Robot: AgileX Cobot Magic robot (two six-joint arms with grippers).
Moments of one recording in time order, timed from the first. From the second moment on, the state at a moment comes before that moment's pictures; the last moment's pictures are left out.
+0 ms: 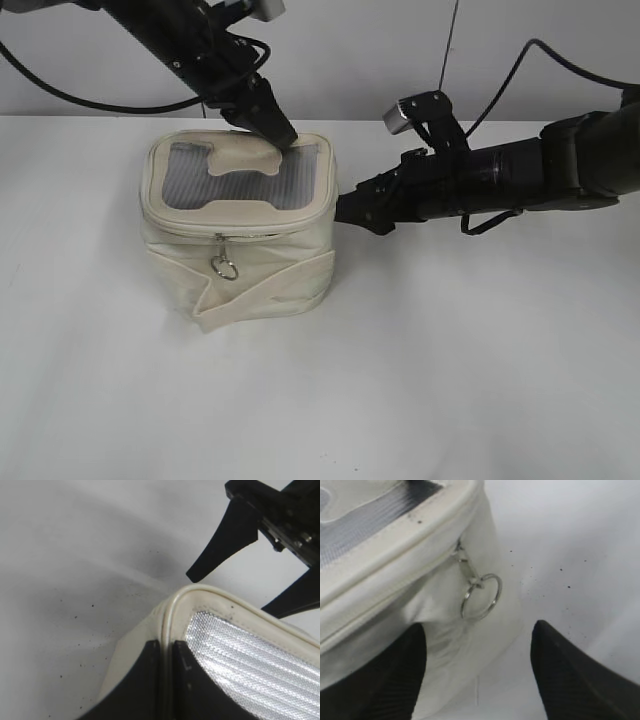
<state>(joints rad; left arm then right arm) -0.34 2.27 -2.01 -0.67 1.23 1.02 0.32 2.07 -1.07 1.82 0.58 -2.03</state>
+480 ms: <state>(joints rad) -0.34 2.27 -2.01 -0.67 1.23 1.01 0.33 2.14 -1.17 1.82 0.57 -2.03</state>
